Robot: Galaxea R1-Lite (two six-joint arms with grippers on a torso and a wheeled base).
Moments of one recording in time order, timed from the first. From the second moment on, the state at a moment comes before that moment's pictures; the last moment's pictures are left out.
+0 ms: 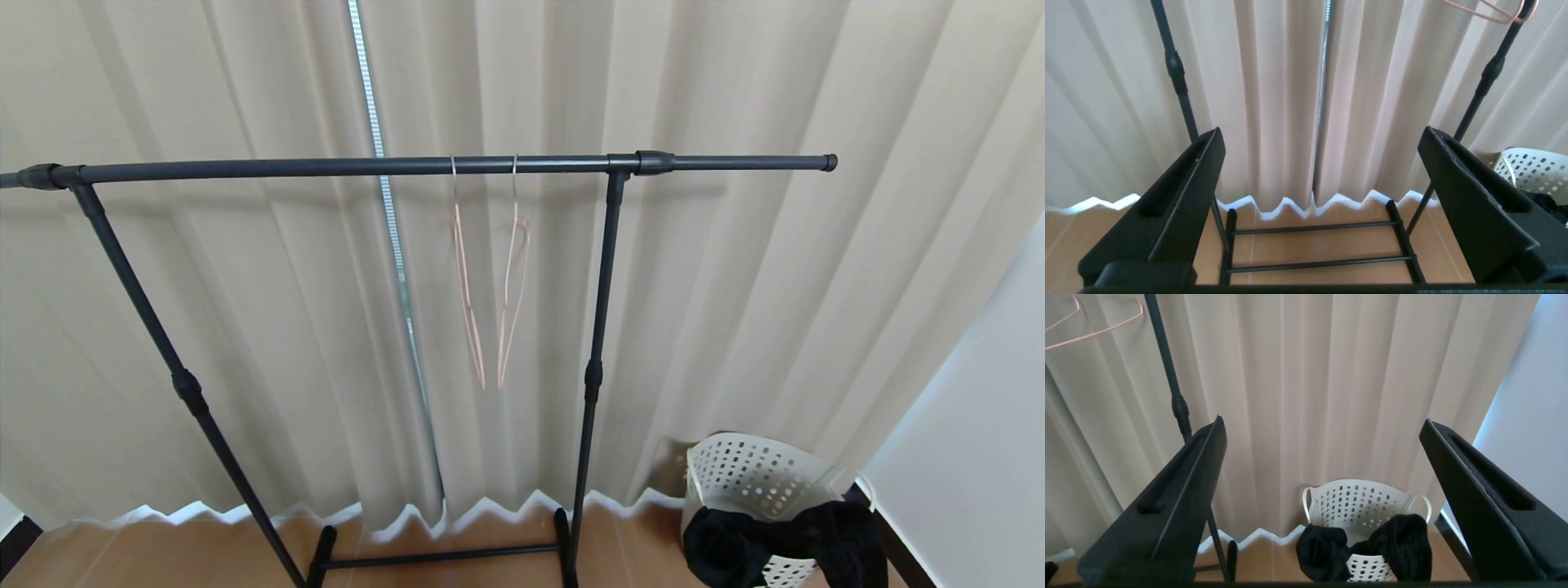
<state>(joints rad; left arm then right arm) 0.00 0.00 -0.02 0.05 0.00 0.00 0.00 0.01 0.00 -0.10 -0.10 0.03</state>
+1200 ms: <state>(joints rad) 0.00 0.00 -0.02 0.05 0.00 0.00 0.00 0.01 0.00 -0.10 -0.10 0.03</state>
